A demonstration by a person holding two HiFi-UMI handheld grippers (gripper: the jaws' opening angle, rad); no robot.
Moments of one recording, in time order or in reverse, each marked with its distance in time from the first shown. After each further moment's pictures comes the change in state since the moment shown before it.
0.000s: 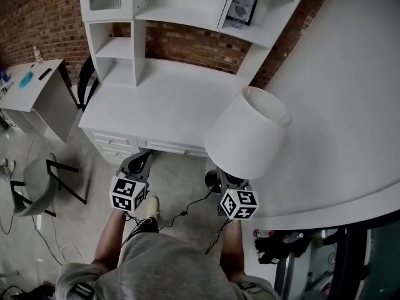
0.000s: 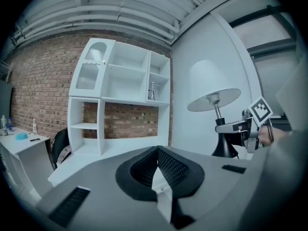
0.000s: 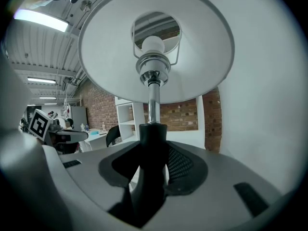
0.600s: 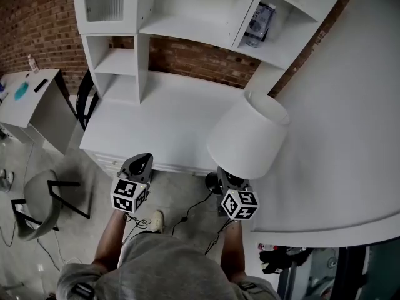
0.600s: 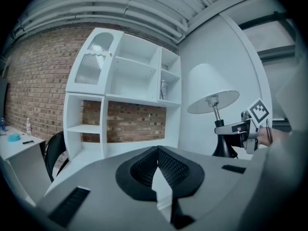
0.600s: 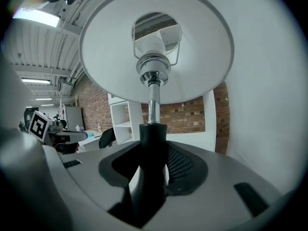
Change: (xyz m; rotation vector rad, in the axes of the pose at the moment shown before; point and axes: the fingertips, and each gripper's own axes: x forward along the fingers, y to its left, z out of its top) left arm 0.077 0.114 0.029 -0.010 -0.001 -0.021; right arm 0.133 0.017 0.032 0.018 0.020 -0.016
